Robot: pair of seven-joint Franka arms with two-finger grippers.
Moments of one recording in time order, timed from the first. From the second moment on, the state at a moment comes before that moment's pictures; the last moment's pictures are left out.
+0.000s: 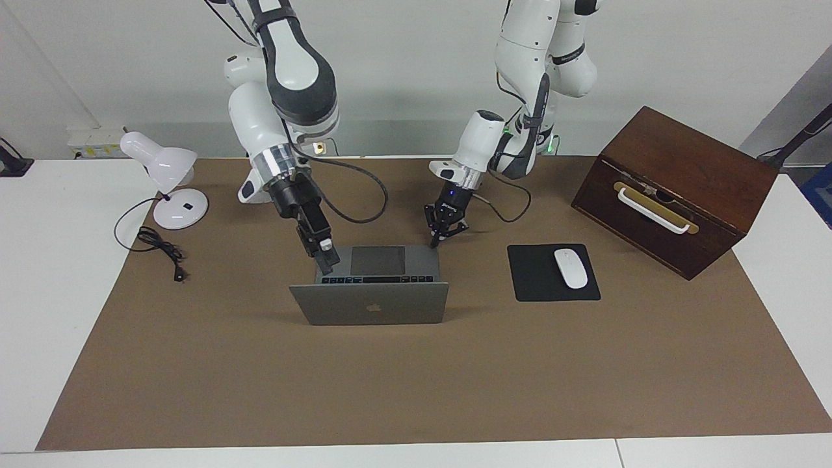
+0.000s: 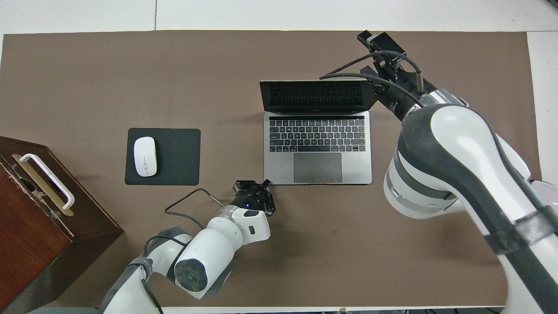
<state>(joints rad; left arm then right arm) -0.79 0.22 0.03 -2.56 -0.11 3.48 0.09 0.41 0.11 -0.01 -1.86 1.67 3.06 -0.24</state>
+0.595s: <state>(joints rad) -0.79 0.22 0.03 -2.57 -0.11 3.48 0.08 0.21 0.18 -0.02 -1.54 0.95 2.66 -0.24</state>
